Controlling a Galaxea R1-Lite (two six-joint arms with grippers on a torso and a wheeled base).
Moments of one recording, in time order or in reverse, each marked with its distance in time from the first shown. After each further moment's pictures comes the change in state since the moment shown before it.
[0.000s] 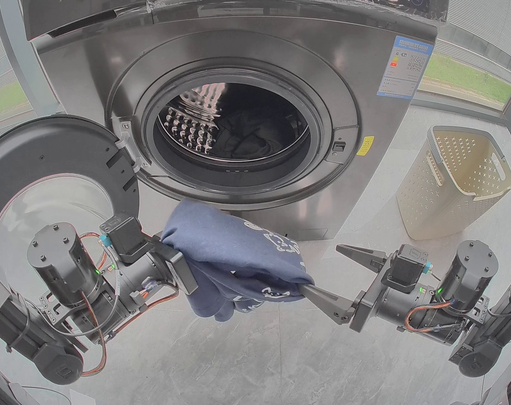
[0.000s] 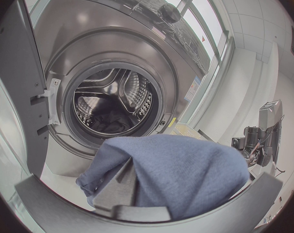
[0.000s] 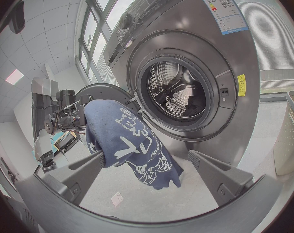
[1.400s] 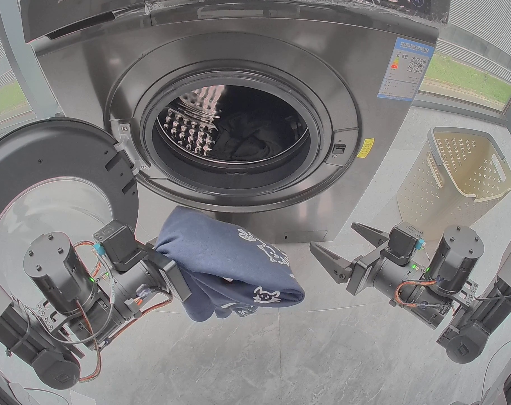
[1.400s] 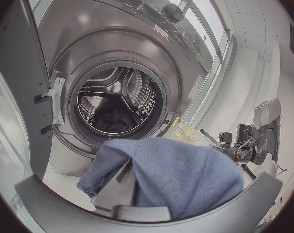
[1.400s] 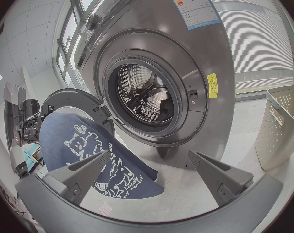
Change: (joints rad) left arm 0.010 0.003 0.060 -0.056 0.012 0.007; right arm -0.082 0.079 -0.100 0.000 -0.154 0.041
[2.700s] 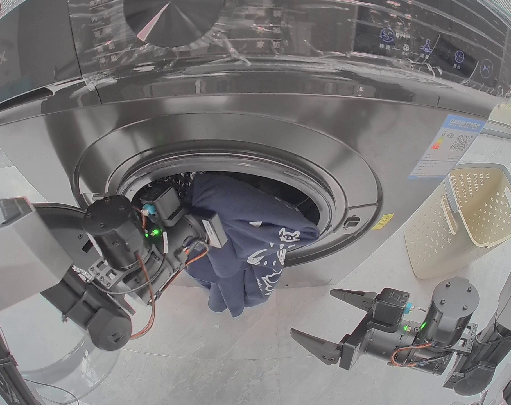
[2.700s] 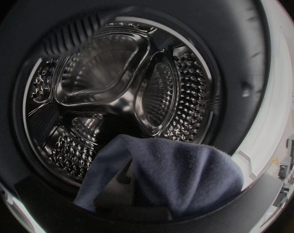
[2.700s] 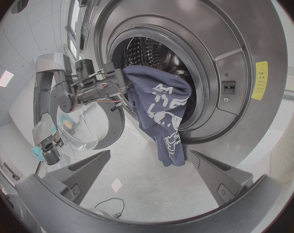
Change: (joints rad) left arm 0.027 0.238 -0.350 0.029 0.083 0.049; right arm 0.193 -0.008 0.211 0.000 0.026 -0.026
